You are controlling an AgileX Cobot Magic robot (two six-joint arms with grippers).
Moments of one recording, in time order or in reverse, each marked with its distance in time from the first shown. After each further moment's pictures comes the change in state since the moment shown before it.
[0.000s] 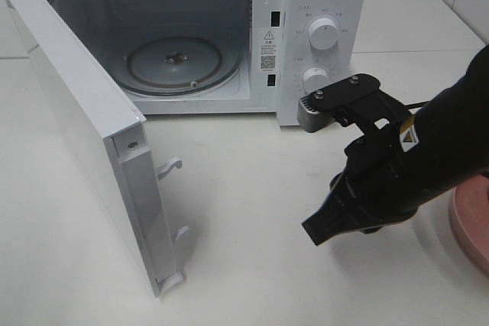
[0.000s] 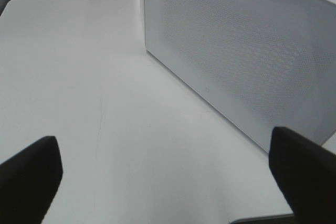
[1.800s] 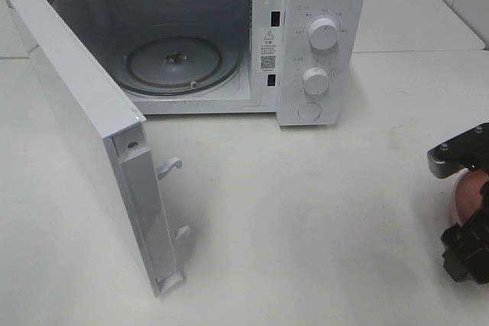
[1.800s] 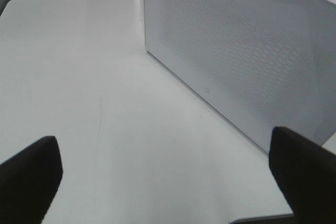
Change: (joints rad) left arm 0.000 0.000 0.000 0.000 0.000 0.000; right arm -0.470 0.025 0.190 -0.362 0.035 0.022
